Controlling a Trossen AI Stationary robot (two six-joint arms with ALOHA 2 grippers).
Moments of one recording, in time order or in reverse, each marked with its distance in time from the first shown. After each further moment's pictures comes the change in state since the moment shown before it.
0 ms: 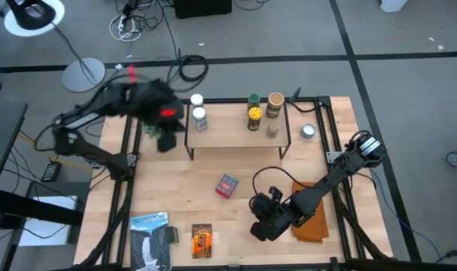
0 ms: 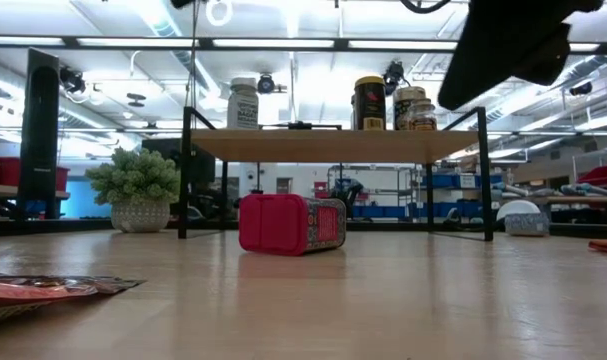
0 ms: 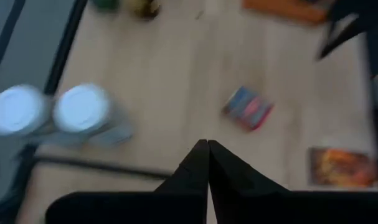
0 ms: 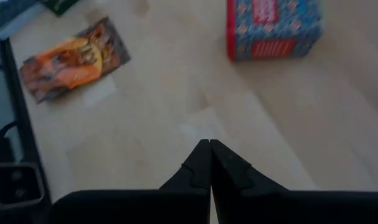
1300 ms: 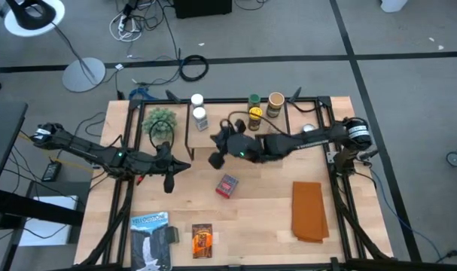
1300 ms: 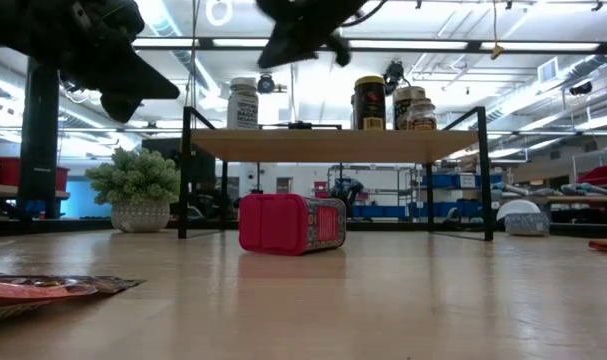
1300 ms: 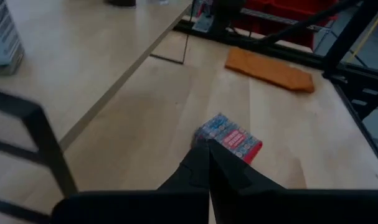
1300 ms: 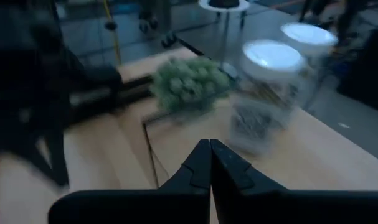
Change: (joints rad) left arm -0.492 -0.581 -1.389 1.351 -0.465 -0.413; right arm -0.551 0.042 0.203 0.471 0.132 -0.789
